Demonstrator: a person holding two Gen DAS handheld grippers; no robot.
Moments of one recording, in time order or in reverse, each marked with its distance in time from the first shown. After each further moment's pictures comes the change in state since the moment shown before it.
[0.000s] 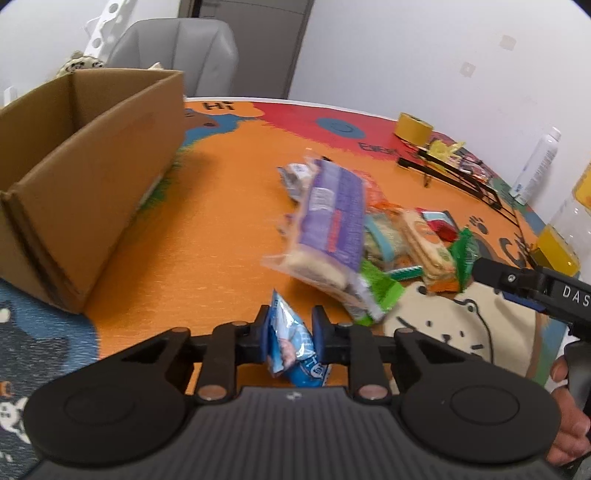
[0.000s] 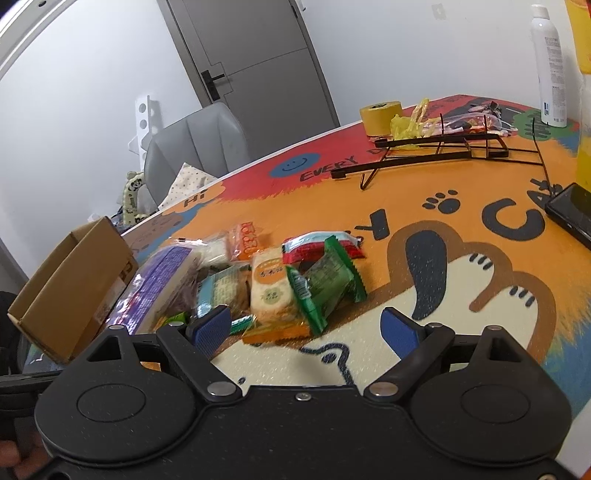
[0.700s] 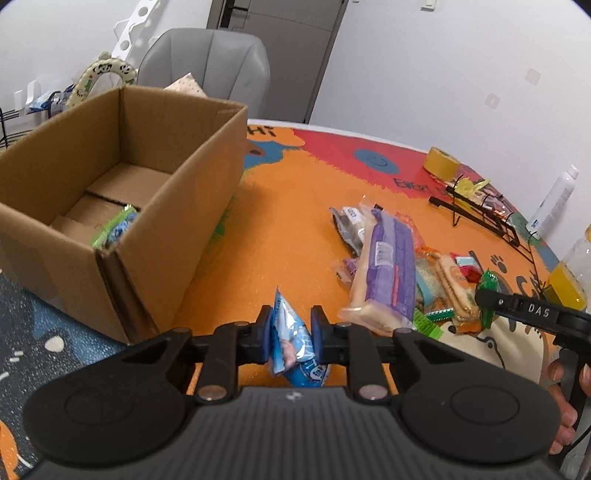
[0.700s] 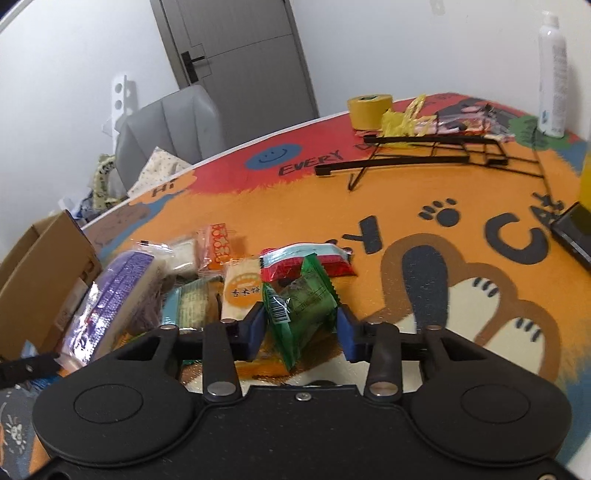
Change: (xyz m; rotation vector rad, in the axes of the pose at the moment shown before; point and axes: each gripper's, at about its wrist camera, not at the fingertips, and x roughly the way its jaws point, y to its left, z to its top) left arm -0.020 0.038 0.025 -0.059 -0.052 0.024; right arm 0.025 0.010 0.015 -0.036 0.042 -0.110
